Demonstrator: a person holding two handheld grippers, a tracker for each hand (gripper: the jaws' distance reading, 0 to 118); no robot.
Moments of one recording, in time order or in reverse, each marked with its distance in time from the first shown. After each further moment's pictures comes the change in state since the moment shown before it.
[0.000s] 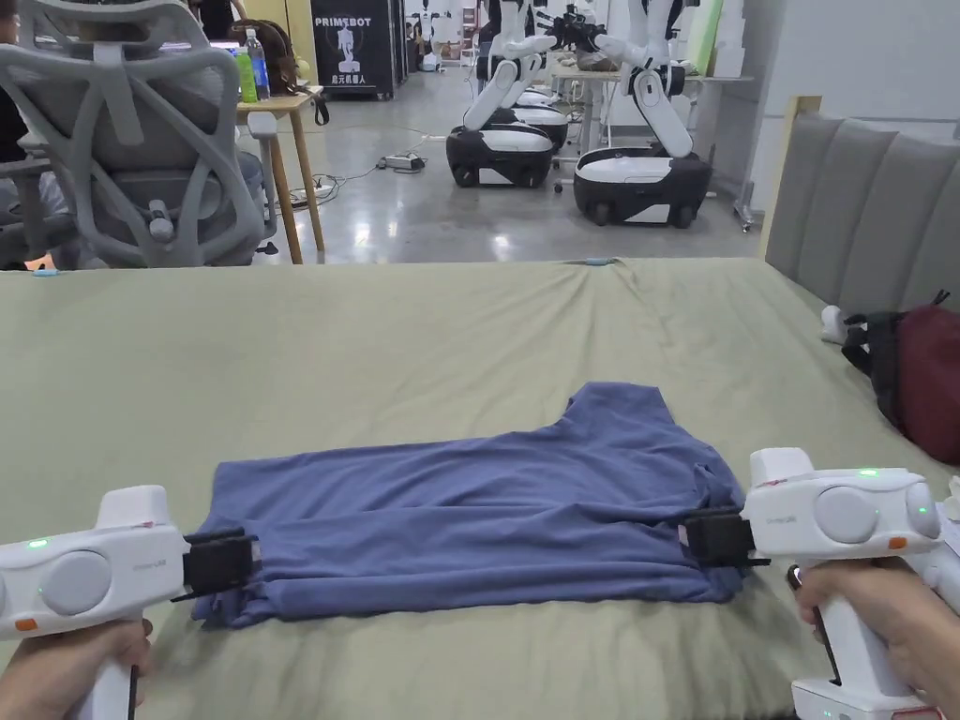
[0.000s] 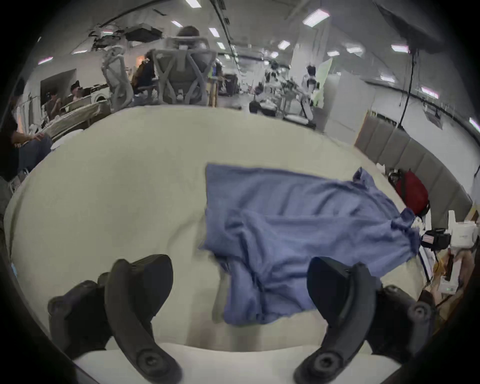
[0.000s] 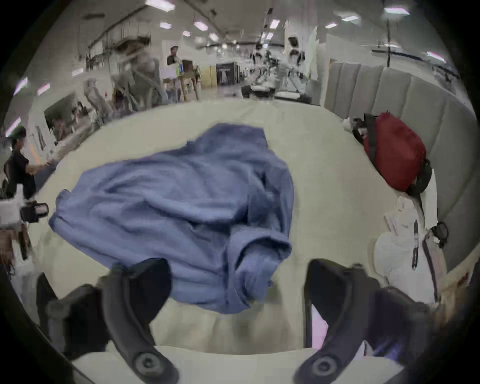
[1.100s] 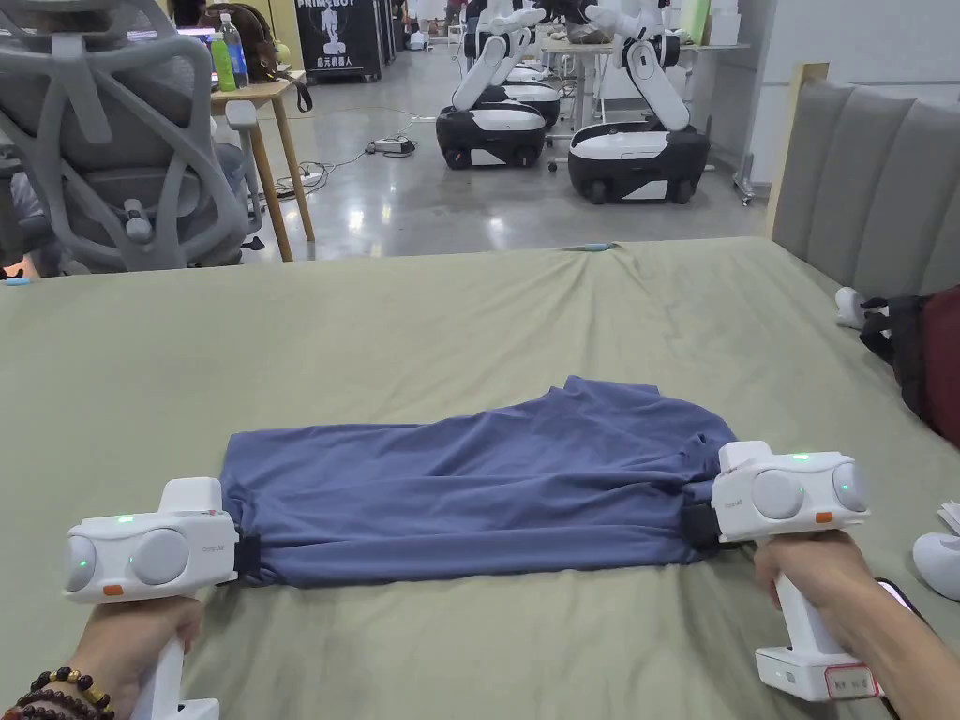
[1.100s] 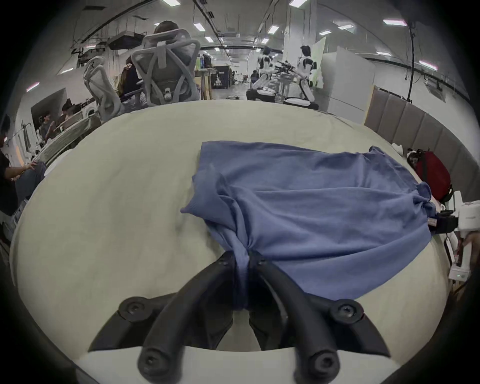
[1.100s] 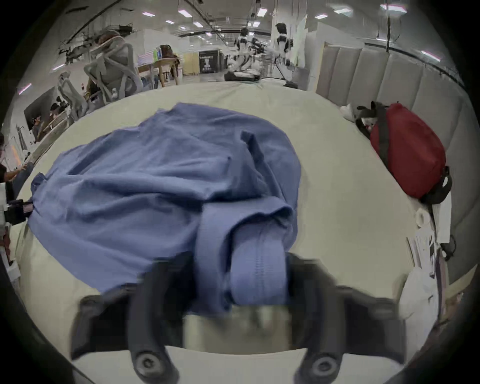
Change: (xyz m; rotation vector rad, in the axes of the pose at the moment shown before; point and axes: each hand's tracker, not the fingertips) left arm 0.035 0.035 -0.100 -0.095 0.071 -0.139; right arm -0.013 0.053 -0.122 -0.093 -0.108 0.027
